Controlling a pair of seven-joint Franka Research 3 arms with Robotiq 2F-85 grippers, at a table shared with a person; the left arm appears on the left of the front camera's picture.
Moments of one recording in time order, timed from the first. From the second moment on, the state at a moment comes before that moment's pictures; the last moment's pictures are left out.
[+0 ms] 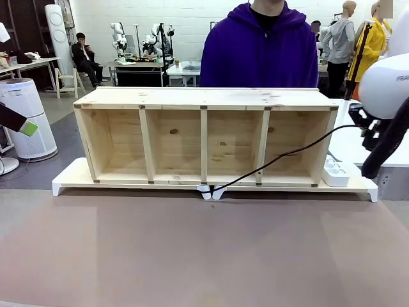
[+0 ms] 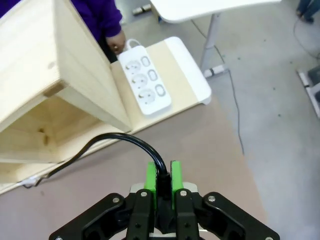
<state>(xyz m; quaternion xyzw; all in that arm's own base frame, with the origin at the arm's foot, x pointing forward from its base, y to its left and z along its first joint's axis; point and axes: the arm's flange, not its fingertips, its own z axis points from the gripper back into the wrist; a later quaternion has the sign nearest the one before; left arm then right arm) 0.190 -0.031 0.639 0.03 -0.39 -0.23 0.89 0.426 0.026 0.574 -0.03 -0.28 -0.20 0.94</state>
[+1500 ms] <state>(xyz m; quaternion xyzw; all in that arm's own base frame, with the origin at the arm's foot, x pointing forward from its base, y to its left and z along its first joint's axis) 0.190 -0.031 0.639 0.03 -0.39 -0.23 0.89 0.546 -0.044 0.588 0.01 -0.22 0.02 0.98</state>
